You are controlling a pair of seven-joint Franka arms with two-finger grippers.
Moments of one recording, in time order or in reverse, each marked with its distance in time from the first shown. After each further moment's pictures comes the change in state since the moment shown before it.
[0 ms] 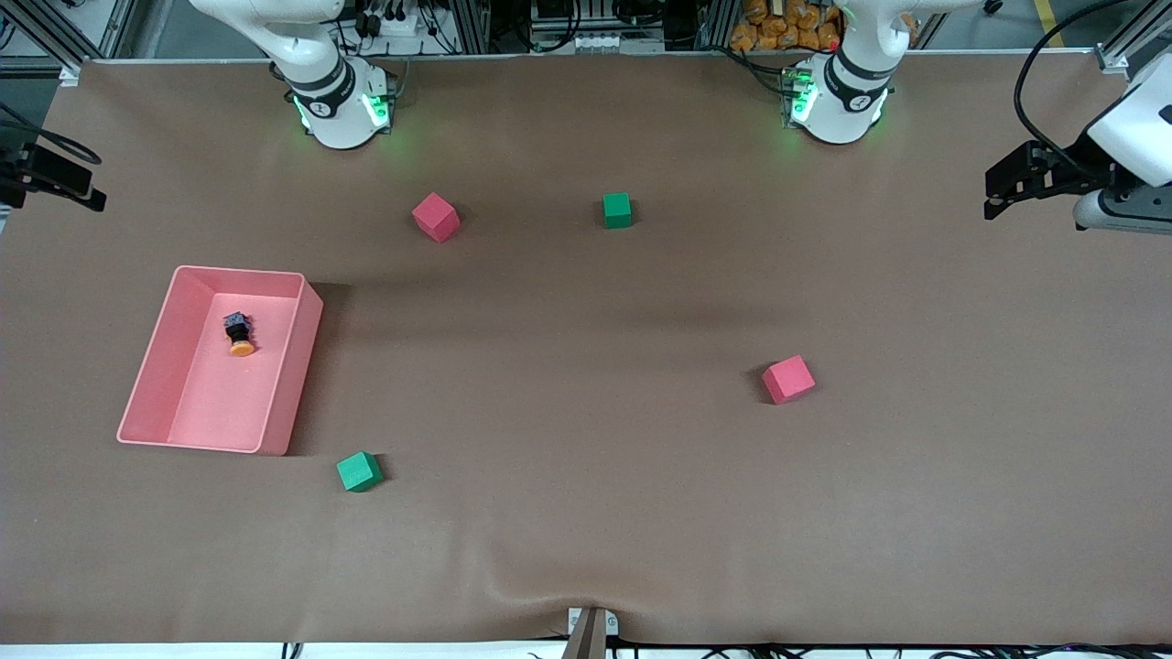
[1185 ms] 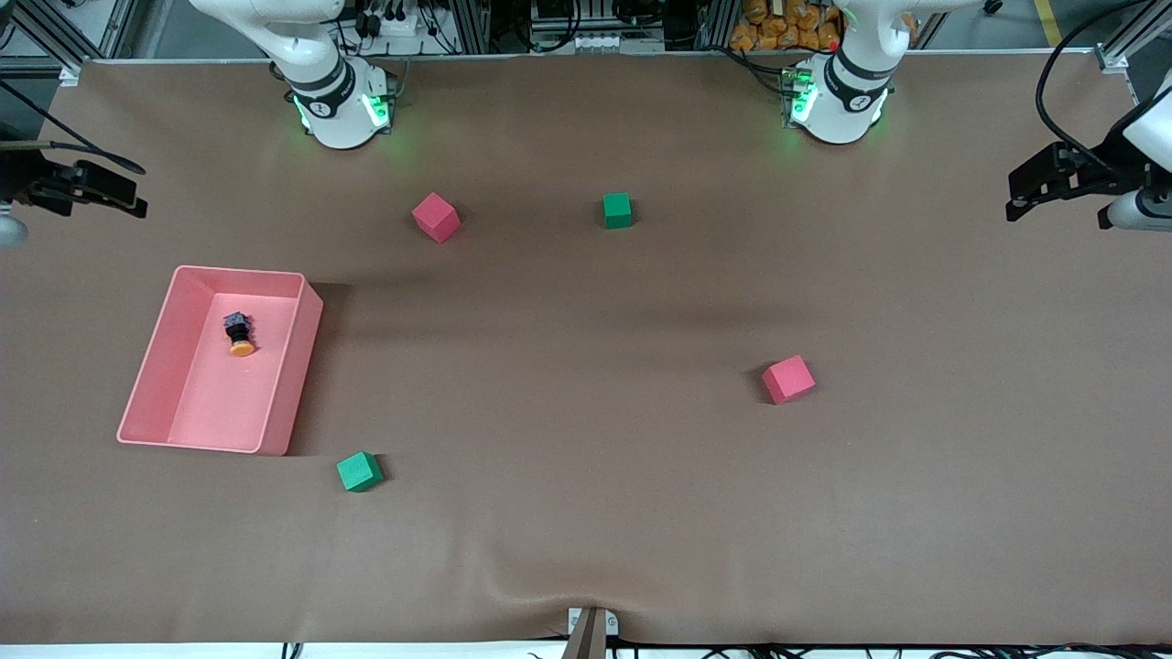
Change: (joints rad) left arm 0.018 0.000 0.017 0.008 0.000 0.000 -0.001; right arm 0.000 -0.032 0.009 -0.157 0.000 0.072 0.000
